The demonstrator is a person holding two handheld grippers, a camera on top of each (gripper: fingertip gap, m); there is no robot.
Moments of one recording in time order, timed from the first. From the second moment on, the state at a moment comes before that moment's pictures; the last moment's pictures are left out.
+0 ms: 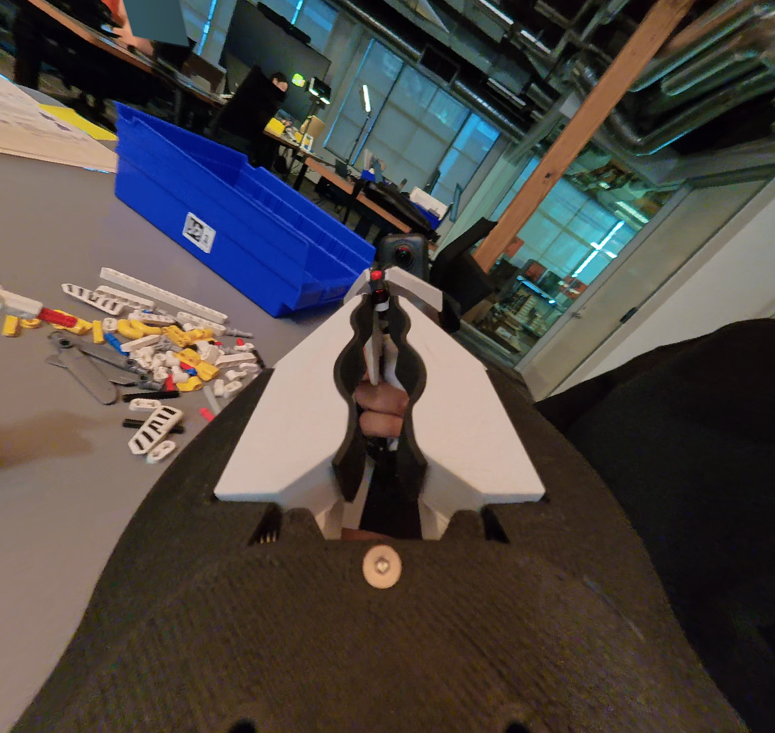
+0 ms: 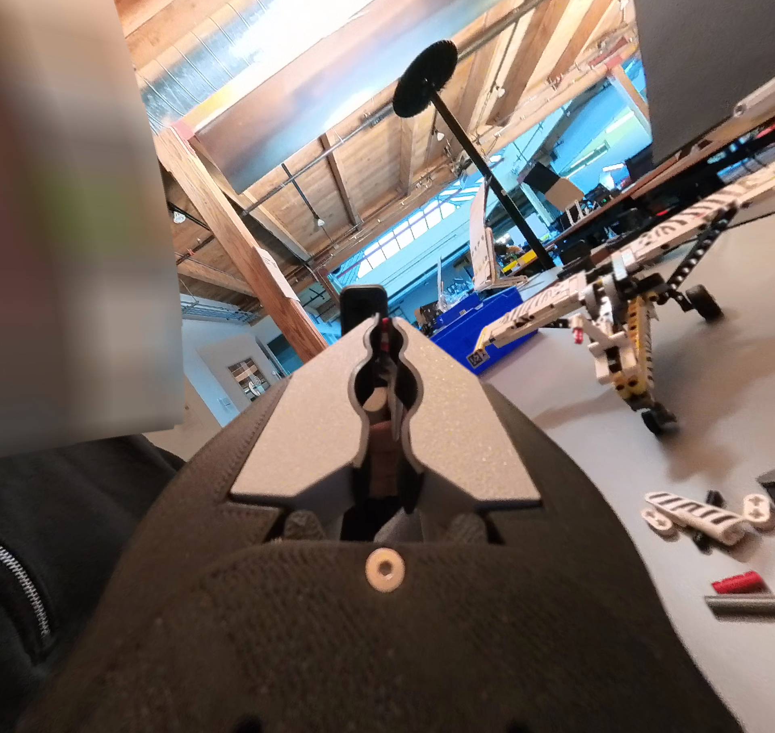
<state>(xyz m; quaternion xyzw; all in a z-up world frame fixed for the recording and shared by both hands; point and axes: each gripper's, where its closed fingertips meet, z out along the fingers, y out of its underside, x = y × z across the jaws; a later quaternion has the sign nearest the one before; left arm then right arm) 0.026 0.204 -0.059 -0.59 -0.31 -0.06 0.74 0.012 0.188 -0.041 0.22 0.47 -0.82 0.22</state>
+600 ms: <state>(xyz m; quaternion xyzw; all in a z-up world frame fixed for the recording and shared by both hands) 0.033 0.222 -0.086 -0.62 -0.31 -0.13 0.71 -0.007 0.222 -0.046 0.21 0.63 -0.73 0.16</state>
